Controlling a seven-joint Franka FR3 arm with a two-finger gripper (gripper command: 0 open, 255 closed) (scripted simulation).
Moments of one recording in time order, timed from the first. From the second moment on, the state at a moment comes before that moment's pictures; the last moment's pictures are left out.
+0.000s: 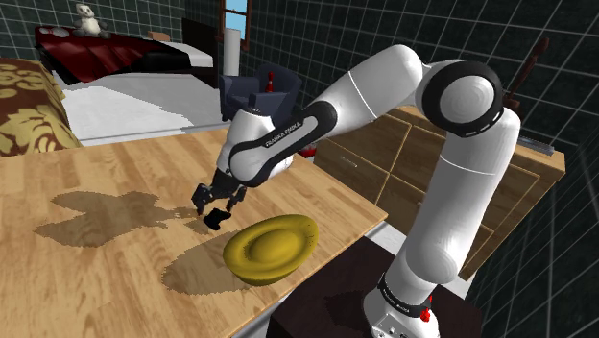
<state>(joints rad) 0.02 0.13 0.36 -2.29 0.19 2.66 0.44</state>
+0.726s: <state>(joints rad) 0.05 0.19 0.36 -2.32 0.18 2.72 0.52</state>
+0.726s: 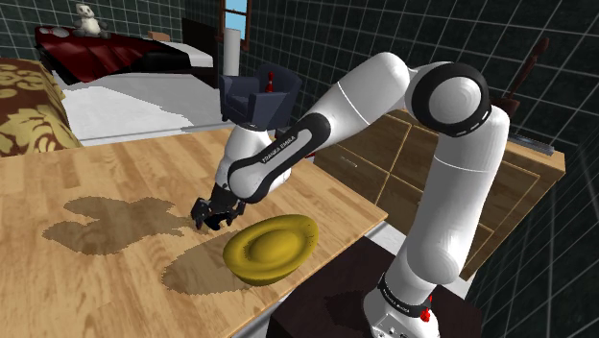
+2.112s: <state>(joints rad) 0.05 0.14 0.36 -2.32 0.20 2.67 0.53</state>
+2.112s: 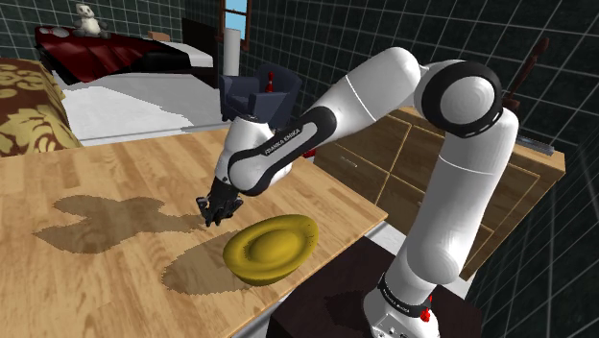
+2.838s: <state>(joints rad) 0.04 0.04 0.37 -2.28 0.22 2.52 0.52</state>
